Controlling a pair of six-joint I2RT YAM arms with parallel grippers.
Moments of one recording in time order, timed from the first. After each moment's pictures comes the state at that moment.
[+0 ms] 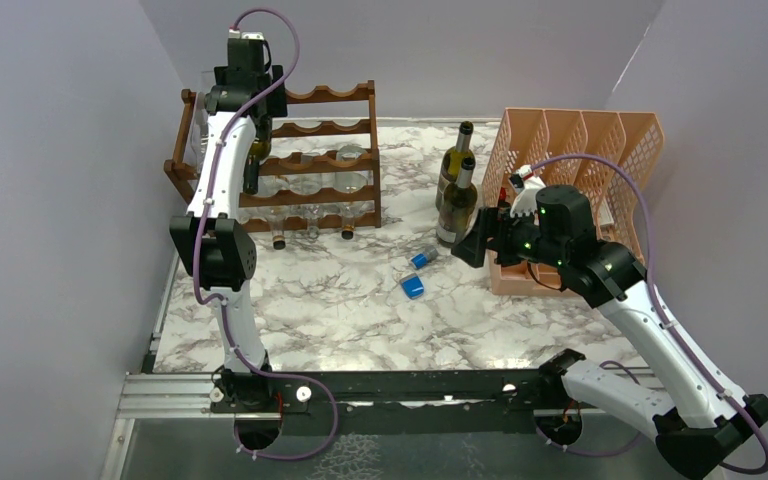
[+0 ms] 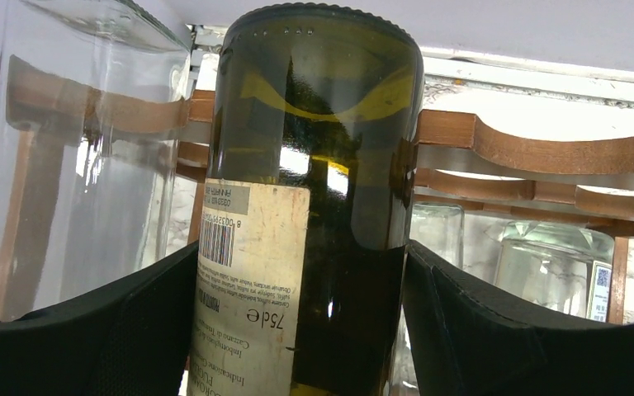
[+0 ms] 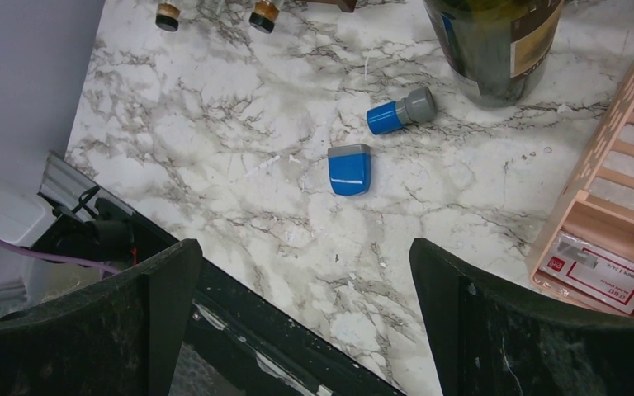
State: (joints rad) left arm -0.05 2.04 2.23 -0.78 -0.26 -0.05; right arm 0.52 0.92 1.06 -0.70 -0.20 0.43
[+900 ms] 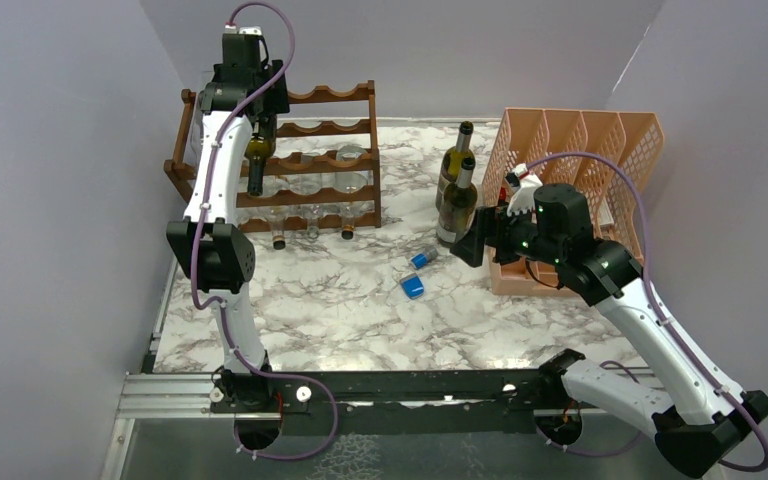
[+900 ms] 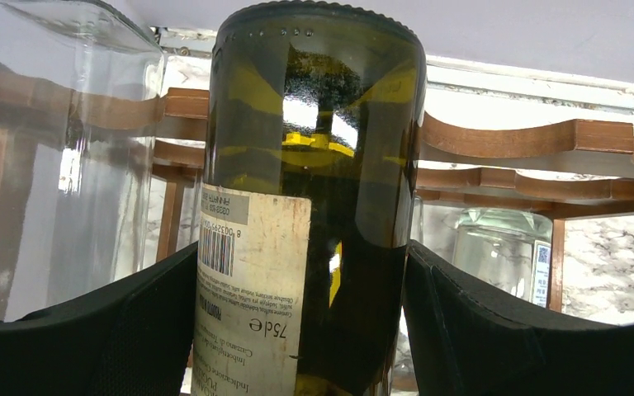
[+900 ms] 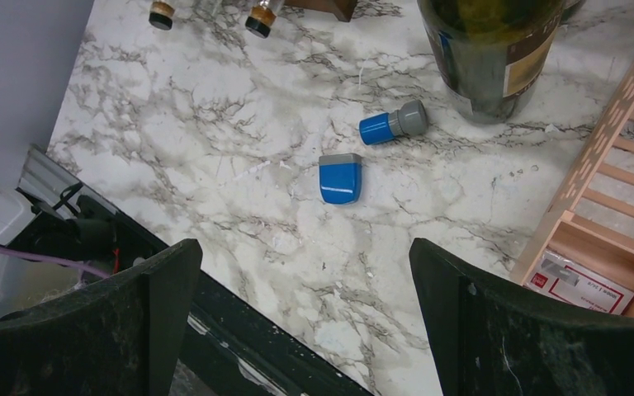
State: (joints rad) left arm -0.05 2.01 2.26 -0.82 -0.19 -0.10; right arm 0.52 0.94 1.05 -0.67 -0.20 0.38
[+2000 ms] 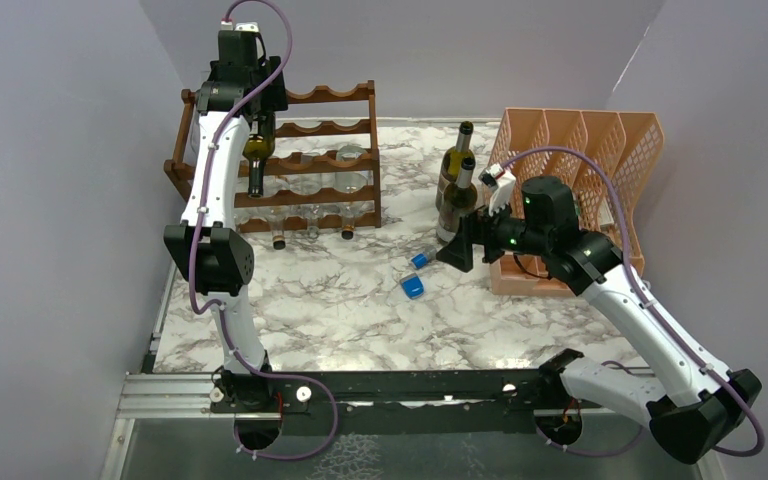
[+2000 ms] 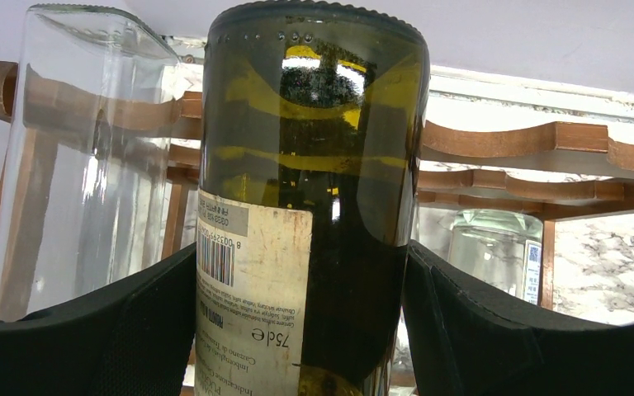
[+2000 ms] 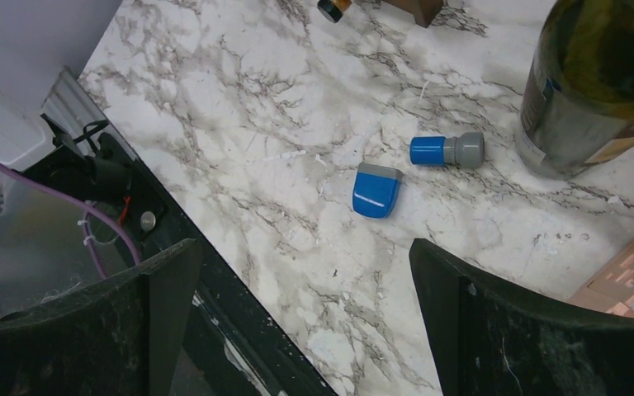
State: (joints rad) left arm -0.05 1.99 2.27 -0.83 -0.19 -0.10; right arm 0.52 1.01 1.04 -0.58 -0.40 0.23
